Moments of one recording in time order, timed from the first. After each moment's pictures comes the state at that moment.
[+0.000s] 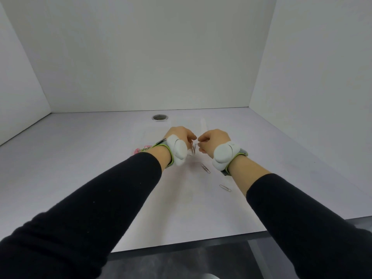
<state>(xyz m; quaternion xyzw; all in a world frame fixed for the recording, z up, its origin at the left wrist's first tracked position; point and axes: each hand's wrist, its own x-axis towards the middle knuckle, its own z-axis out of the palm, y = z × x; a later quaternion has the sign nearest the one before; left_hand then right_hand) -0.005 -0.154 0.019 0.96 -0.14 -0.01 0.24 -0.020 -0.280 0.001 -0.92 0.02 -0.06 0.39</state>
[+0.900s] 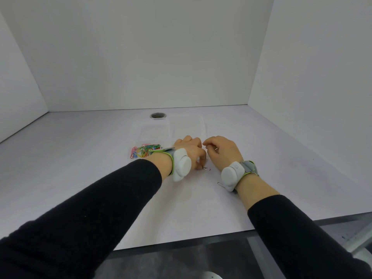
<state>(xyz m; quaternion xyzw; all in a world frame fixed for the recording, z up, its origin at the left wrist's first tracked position) -0.013 -0.169 -0.017 0.95 -0.32 0.00 0.01 -0.031 -0.309 -0.041 -0.92 -0.08 -0.19 0.33</state>
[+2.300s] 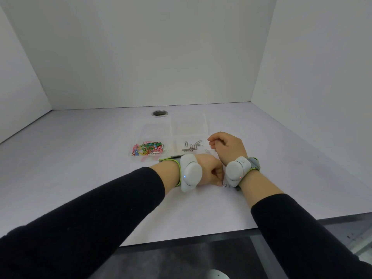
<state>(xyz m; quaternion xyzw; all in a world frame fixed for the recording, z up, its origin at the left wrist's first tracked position) -0.059 -0.195 -0.014 0.91 -0.34 -0.17 0.15 -0.031 -0.313 -0.042 -0.84 -0.02 -0.19 0.51</state>
